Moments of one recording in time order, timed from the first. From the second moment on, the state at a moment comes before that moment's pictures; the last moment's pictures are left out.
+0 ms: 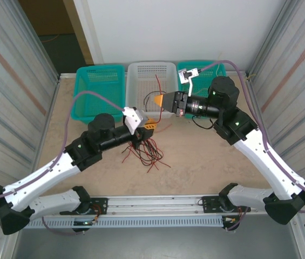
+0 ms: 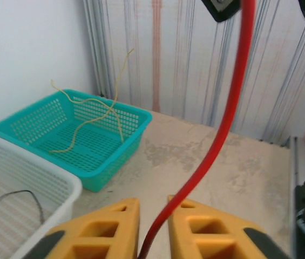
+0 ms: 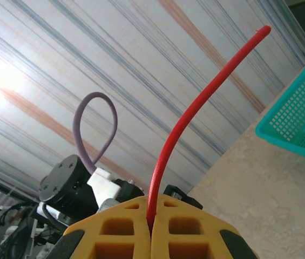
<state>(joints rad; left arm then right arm) -0.89 1.00 0.96 -0.11 0.18 0.03 0.64 1.16 1.35 -0.22 -0.65 0.79</state>
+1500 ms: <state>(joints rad) -0.08 1.36 1.28 -0.29 0.21 -0.46 0.79 1.32 1.18 -0.65 -0.13 0.69</state>
